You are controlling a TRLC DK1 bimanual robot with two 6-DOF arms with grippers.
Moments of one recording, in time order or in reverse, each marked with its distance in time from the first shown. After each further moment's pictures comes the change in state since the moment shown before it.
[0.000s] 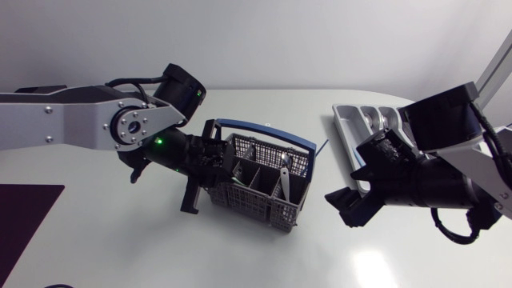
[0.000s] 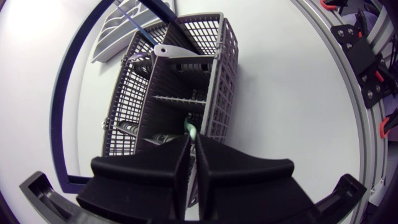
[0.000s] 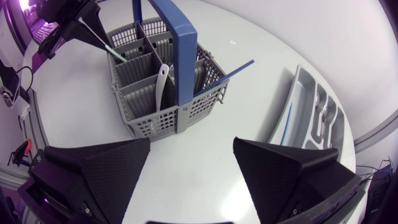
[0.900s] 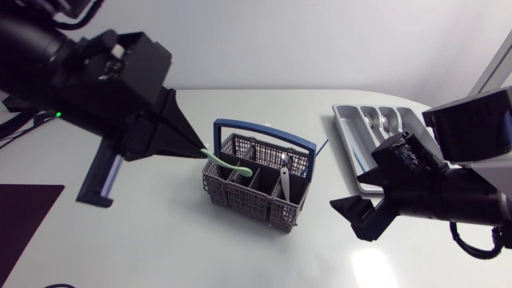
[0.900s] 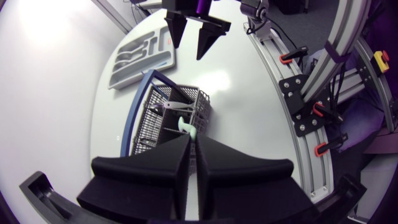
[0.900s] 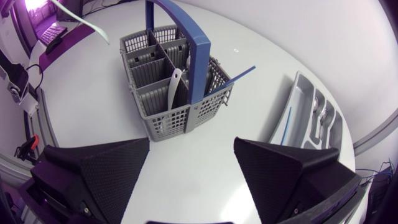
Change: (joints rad) left arm -0.052 -0.310 0.341 -0.606 0.090 -0.099; right arm 0.037 -0.133 -0.021 -0.063 -0.005 0.019
